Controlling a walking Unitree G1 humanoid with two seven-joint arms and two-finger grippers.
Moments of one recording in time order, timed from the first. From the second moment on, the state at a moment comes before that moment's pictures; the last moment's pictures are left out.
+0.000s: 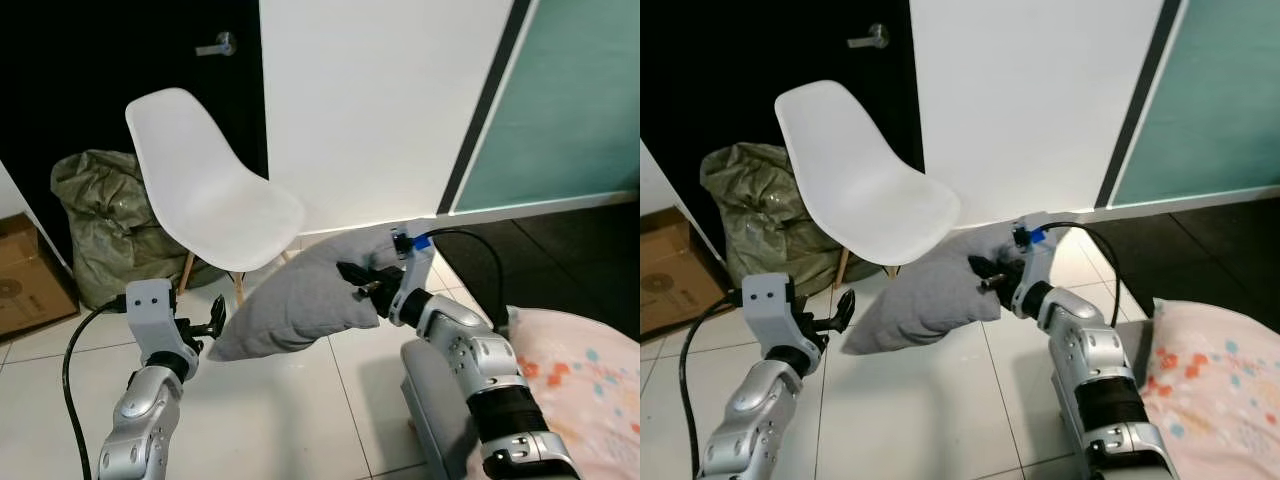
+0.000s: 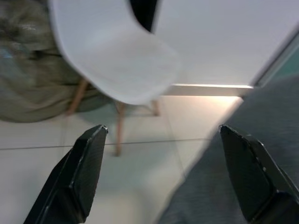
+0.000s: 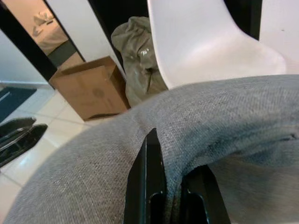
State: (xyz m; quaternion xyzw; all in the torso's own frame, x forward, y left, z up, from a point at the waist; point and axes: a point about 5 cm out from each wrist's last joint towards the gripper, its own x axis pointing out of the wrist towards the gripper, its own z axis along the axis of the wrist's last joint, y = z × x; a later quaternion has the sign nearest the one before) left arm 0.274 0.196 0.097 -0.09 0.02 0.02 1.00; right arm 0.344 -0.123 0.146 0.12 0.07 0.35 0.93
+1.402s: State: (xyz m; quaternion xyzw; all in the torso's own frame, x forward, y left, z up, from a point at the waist) left arm 0.281 0.186 0.105 -0.09 0.01 -0.01 1.00; right arm 0.348 -0.128 0.146 0.11 0.07 0.33 0.94
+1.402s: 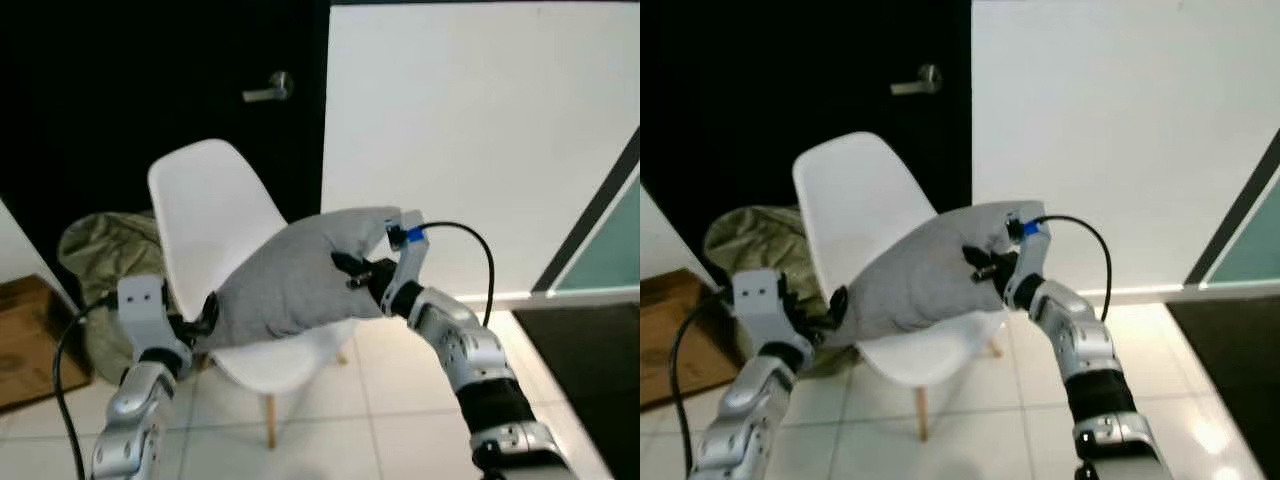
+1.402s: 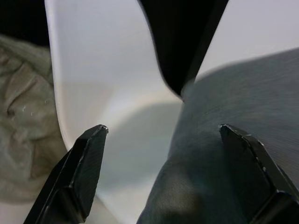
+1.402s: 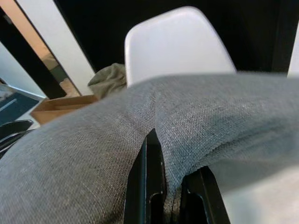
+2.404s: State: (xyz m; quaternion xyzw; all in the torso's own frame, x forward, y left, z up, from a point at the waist) left arm 0.280 0.196 0.104 -0.08 0.01 0.03 1.00; right arm 0.342 -0.109 0.135 0.09 0.14 0.38 0.91
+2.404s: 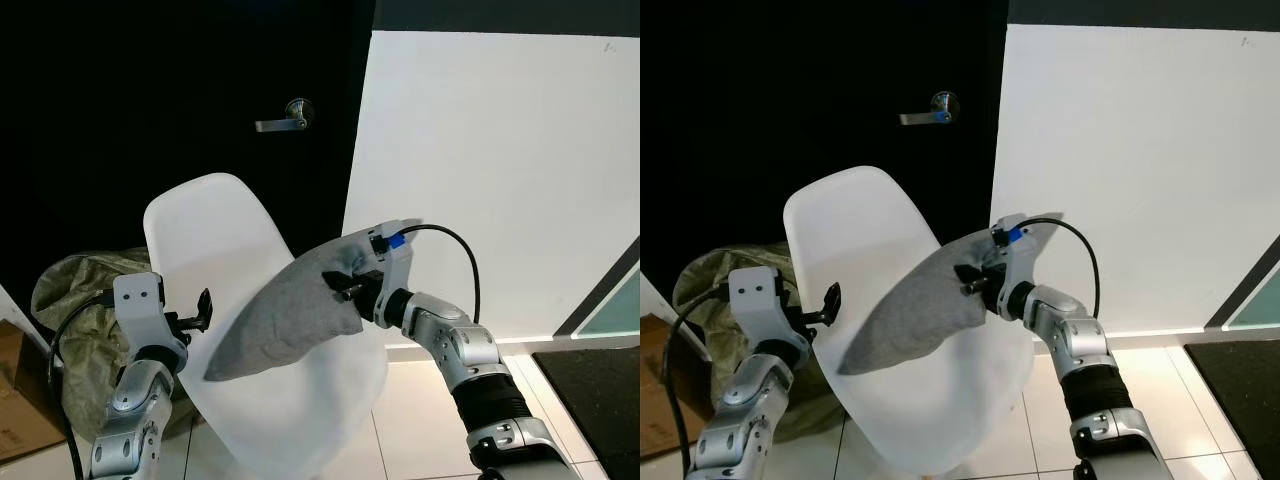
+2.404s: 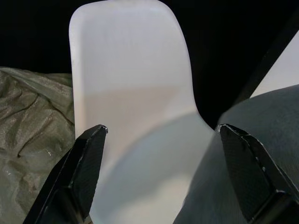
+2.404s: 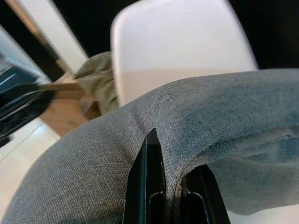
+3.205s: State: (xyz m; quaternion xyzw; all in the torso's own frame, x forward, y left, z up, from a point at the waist) left arm 0.285 0.195 0.110 -0.06 0.01 0.03 1.00; right arm 0.343 -0.079 0.120 0.06 0.20 0.41 0.89
